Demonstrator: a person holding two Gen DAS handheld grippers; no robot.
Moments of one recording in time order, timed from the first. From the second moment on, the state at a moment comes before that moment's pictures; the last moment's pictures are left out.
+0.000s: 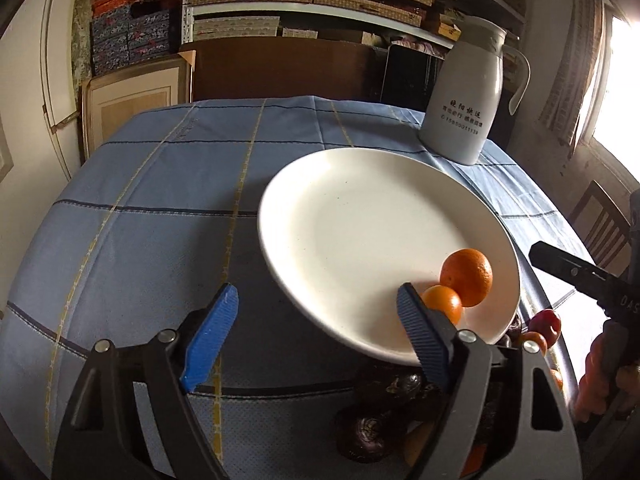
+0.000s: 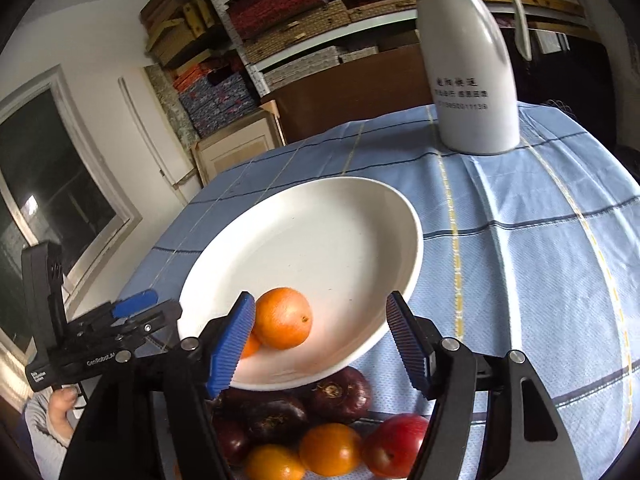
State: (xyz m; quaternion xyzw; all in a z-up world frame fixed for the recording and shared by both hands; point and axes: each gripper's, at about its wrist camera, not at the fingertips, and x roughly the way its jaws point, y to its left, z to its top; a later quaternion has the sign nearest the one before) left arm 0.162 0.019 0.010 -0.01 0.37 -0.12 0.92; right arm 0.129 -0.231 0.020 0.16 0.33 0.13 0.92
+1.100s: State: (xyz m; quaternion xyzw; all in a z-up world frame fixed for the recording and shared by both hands) left arm 0.101 0.059 -0.010 -0.05 0.38 -0.07 0.92; right arm 0.042 -0.144 0.012 0.05 0.32 0.21 0.92
